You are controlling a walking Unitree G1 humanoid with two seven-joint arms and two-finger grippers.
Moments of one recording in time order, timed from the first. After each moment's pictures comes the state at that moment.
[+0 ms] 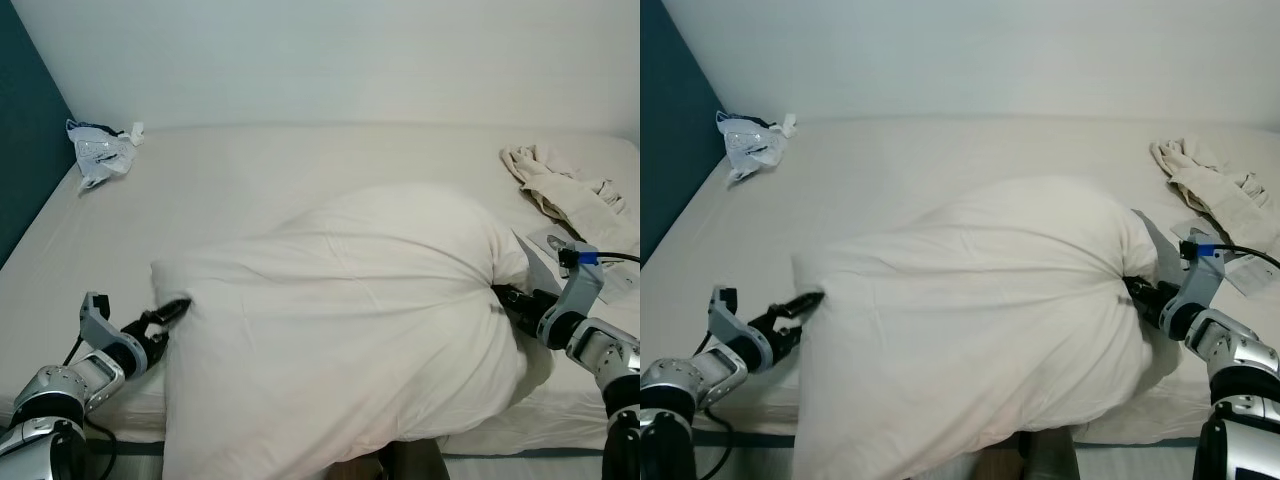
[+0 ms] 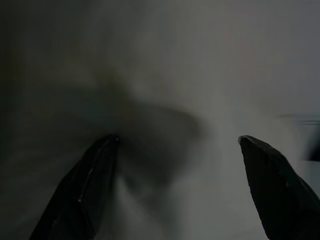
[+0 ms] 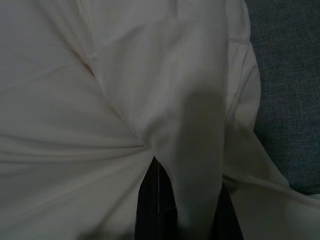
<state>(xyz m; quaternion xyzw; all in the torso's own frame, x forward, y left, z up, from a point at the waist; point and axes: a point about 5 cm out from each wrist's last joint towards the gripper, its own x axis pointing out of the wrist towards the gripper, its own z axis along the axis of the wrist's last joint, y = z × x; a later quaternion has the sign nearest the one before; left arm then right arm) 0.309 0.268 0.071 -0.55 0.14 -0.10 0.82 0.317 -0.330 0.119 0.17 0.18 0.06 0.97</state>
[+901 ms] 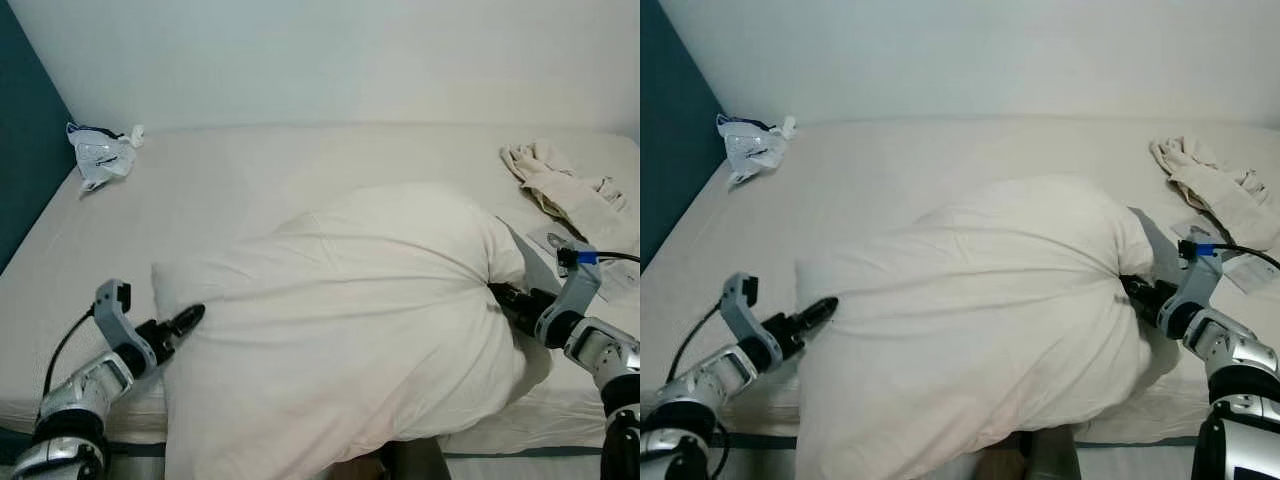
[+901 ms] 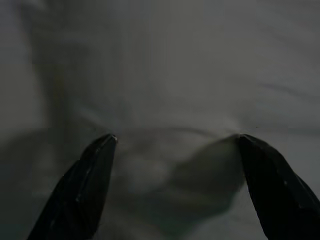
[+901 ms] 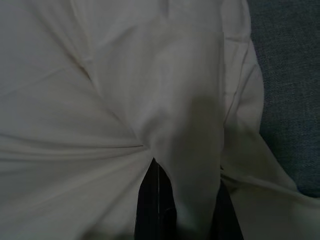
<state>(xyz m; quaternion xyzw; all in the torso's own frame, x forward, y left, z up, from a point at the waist) 0.314 0.270 0.064 -0.20 0.20 -0.08 0.96 0.318 -0.328 0.119 0.17 0.18 0.07 0.97</state>
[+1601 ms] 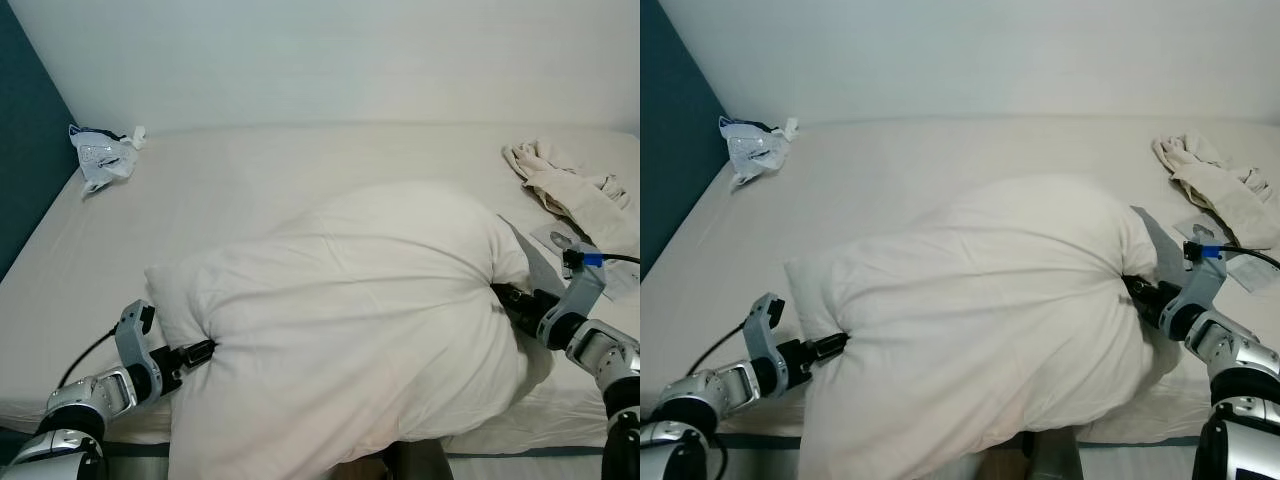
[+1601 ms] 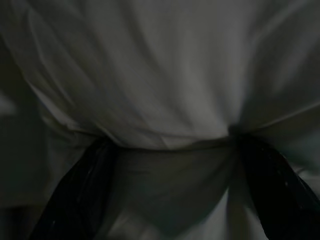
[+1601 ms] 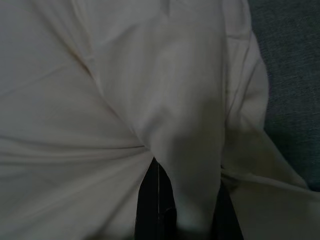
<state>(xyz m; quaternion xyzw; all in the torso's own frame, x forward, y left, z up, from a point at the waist) 0.291 0.232 0.028 -0.39 0.28 -0.15 0.86 0.315 -0.329 0.117 0.20 0.17 0.07 0.96</state>
